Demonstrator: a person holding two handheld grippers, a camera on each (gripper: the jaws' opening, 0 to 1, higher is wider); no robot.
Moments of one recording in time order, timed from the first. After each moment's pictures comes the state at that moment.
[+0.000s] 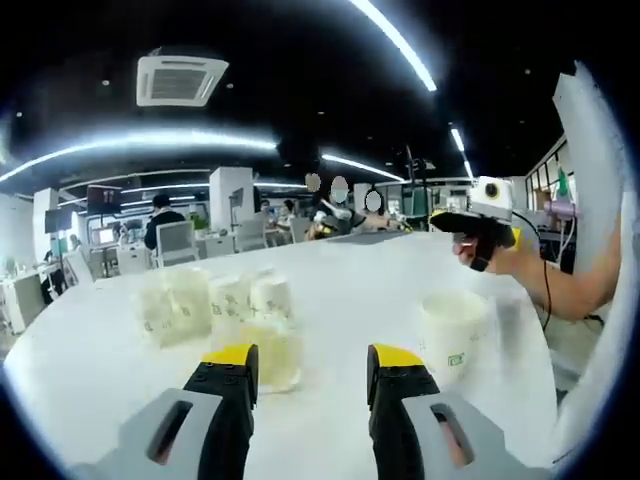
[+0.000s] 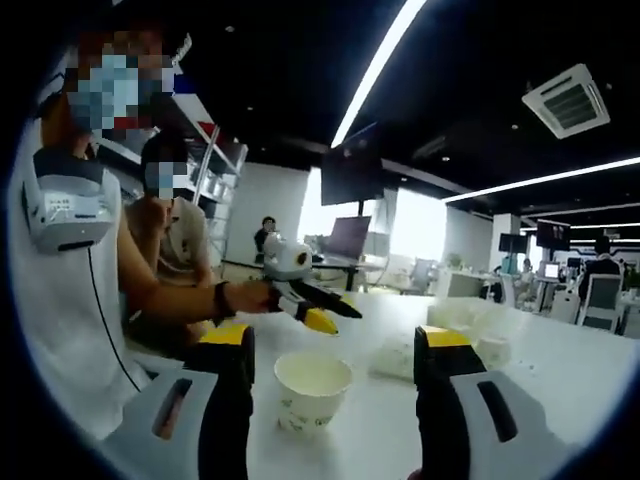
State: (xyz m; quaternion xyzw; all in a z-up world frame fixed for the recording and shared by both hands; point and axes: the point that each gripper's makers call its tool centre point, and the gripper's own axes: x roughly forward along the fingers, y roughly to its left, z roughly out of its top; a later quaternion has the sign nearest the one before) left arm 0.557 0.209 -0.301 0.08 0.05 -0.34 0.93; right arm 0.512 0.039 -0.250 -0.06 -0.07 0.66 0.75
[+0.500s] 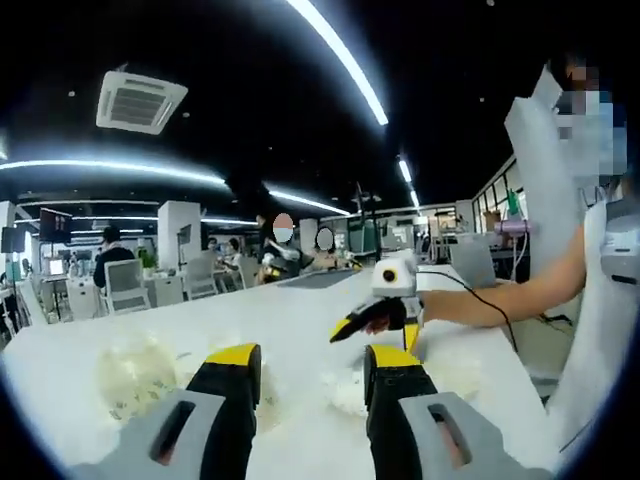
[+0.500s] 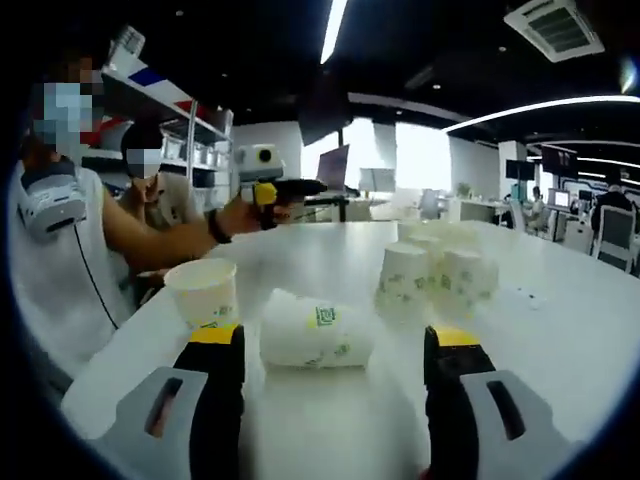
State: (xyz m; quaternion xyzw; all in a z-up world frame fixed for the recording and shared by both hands) left arm 0.599 0.178 -0.227 0.03 -0.04 -0.46 0.89; right arm 0.610 0.034 -0.336 -0.08 0.08 0.68 0.72
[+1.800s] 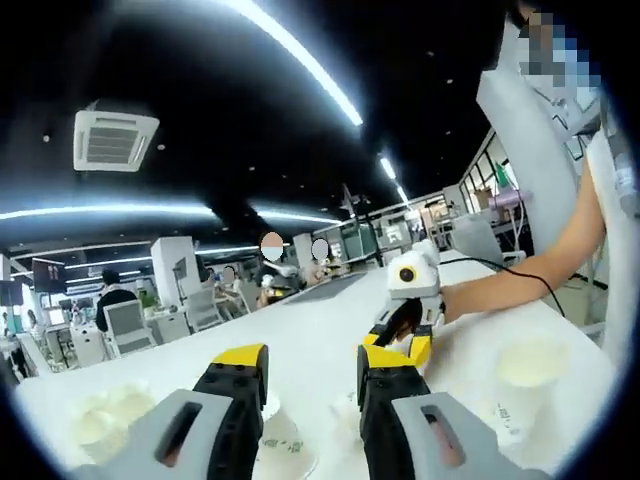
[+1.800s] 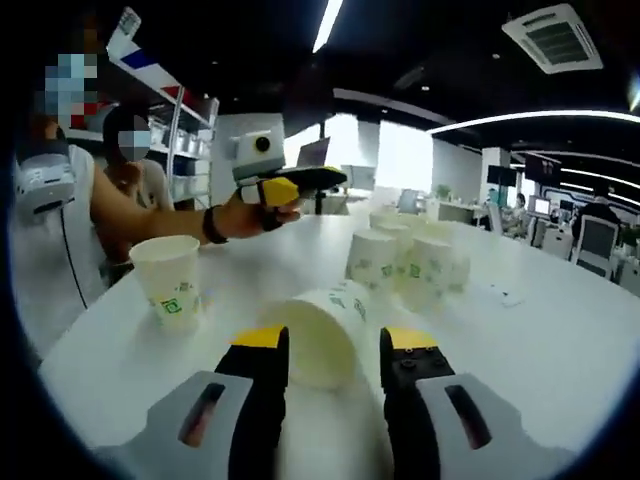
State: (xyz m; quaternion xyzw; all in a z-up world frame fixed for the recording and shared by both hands) left arm 0.644 0.131 -0.255 0.09 -0.10 -0.45 0.88; right arm 0.643 0.021 -0.343 -0.12 0.05 0.61 0.78
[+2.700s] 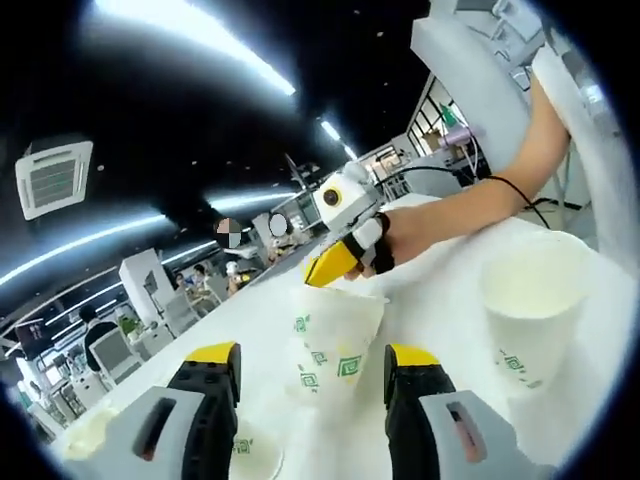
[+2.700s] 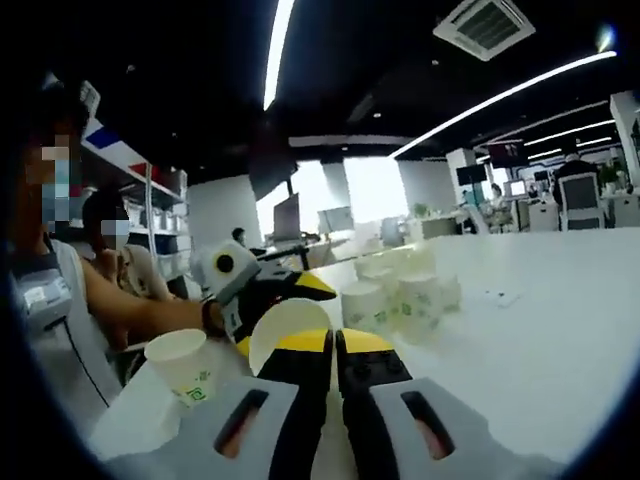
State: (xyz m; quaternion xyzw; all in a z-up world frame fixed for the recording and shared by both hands) left arm 0.629 0.084 -0.315 0.24 -0.09 -0.51 0.82; right arm 0.644 0.025 -0.293 0.07 0.06 0.60 0.79
